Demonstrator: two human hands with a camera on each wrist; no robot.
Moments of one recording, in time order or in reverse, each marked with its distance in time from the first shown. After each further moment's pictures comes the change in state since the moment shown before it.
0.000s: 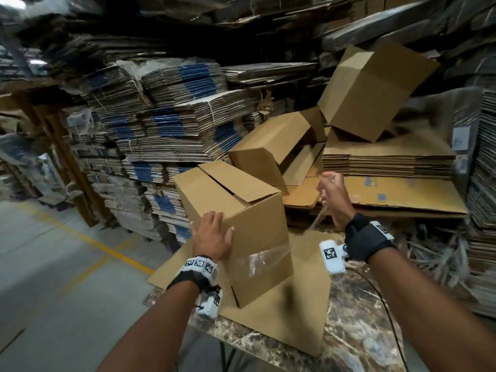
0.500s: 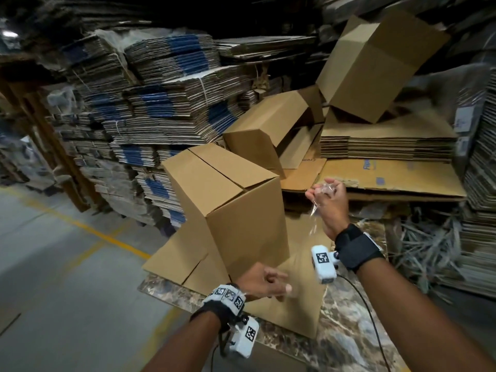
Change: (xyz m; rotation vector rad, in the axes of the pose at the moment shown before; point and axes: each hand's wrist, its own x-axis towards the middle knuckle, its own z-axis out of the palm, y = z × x) left_hand -0.099 0.061 0.070 -0.889 -0.942 0.146; right_hand -0.002 0.075 0.011 0.307 0.186 0.025
